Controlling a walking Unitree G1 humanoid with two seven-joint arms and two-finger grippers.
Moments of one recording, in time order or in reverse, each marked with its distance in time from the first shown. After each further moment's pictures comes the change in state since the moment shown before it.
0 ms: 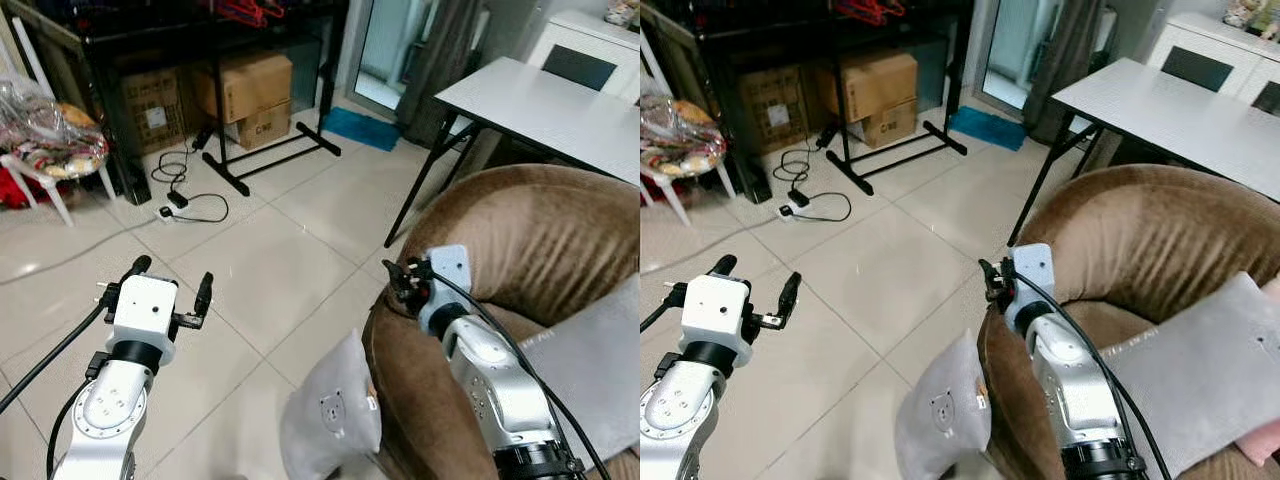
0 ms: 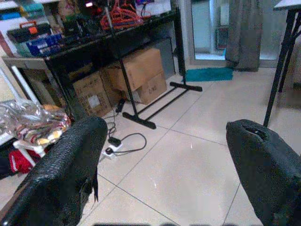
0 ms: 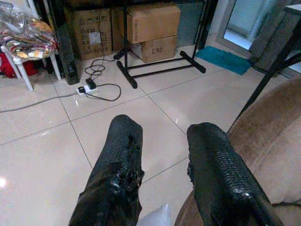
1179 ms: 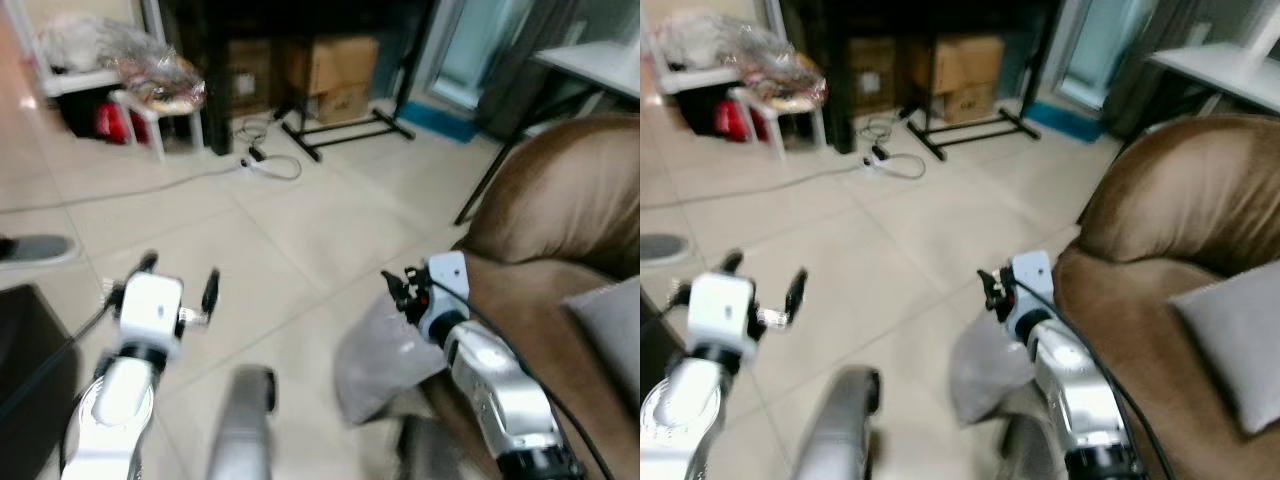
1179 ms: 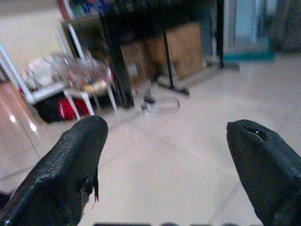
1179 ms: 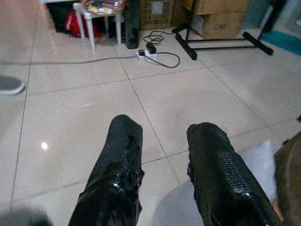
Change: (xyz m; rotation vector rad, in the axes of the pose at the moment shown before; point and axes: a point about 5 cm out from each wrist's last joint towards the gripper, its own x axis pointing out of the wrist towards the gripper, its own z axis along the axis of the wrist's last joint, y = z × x) left arm -0.004 -0.004 -0.006 -0.018 -0.004 -0.008; right arm 0.000 0.005 -0.005 0.010 0.040 0.033
